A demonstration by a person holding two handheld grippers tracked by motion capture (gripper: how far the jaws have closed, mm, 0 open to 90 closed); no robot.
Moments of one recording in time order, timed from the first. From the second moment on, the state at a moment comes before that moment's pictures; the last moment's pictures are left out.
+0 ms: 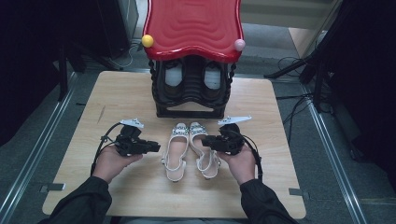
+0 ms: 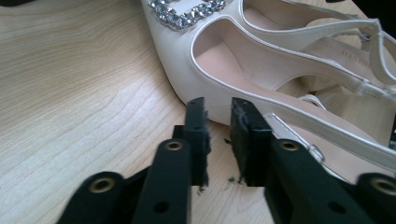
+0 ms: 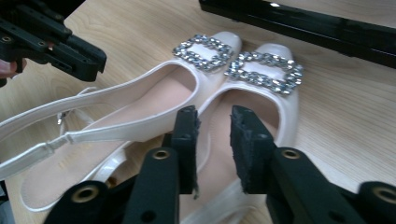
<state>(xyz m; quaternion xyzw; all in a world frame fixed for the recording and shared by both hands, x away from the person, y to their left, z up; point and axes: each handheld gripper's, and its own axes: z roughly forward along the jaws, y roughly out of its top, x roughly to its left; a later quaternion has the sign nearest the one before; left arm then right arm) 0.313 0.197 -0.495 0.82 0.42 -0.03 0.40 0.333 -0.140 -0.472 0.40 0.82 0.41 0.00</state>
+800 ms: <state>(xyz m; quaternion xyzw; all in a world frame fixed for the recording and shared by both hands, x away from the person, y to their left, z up) 0.321 0.172 -0.516 0.84 0.41 -0.05 0.35 0.344 -0.158 -0.501 0.45 0.82 0.36 0.02</state>
